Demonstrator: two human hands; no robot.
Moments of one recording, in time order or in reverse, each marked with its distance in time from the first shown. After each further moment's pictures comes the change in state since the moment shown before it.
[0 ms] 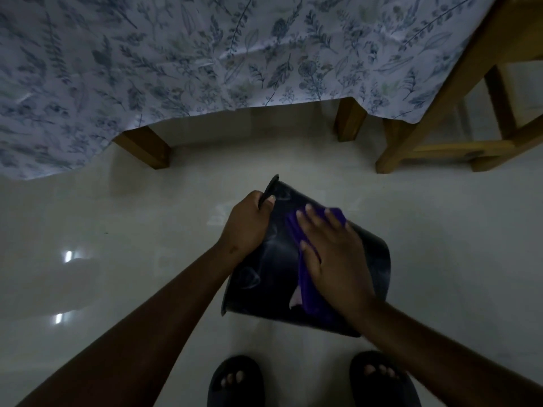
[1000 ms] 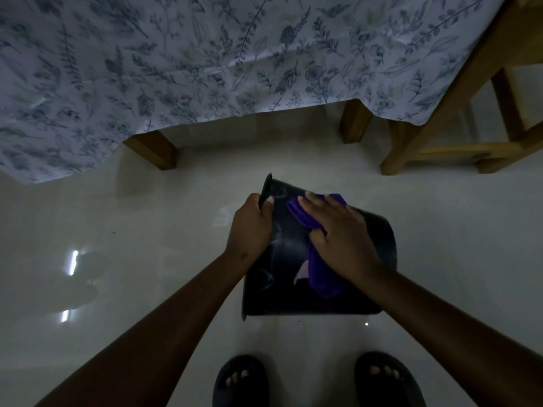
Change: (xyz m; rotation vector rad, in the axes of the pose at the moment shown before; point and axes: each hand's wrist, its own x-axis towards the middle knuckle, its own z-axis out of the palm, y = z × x) left_hand -0.006 -0.005 0.005 -0.032 0.127 -0.031; right_hand 0.042 0.007 -0.017 0.094 -0.097 0.009
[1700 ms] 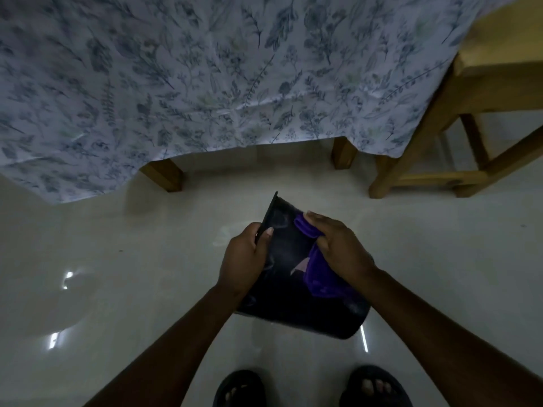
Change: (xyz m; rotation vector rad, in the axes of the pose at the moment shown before) left_hand -0.037 -0.002 -0.025 0.028 0.054 0.242; right_hand -0.002 0.000 -0.028 0.413 0.021 0.009
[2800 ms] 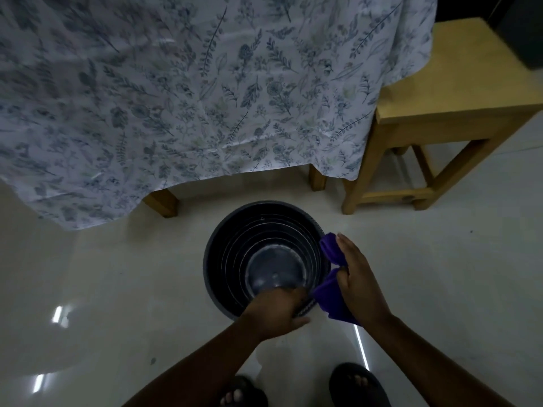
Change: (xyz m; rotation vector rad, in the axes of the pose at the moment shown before) left_hand -0.068 0.057 0.033 0.437 -0.652 0.389; right_hand -0.102 0.001 -0.051 0.102 0.260 0.100
